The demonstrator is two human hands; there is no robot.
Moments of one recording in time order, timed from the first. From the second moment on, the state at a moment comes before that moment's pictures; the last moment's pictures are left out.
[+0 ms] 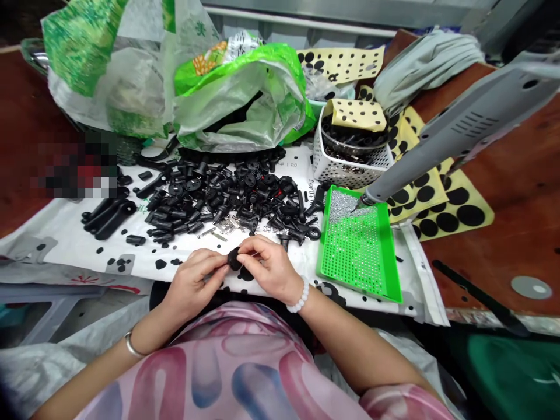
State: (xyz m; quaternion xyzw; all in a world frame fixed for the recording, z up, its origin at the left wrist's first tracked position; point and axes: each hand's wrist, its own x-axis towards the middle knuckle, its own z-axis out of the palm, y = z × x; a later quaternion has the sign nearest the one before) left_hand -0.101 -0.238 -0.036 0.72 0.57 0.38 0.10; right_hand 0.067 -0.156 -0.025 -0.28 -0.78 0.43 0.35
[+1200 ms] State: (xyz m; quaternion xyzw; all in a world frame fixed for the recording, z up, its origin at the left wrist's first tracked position) left_hand -0.114 -0.236 -0.055 0.73 0.51 0.46 0.02; right_hand 0.056 -0.168 -0.017 -0.13 -0.88 0.27 0.37
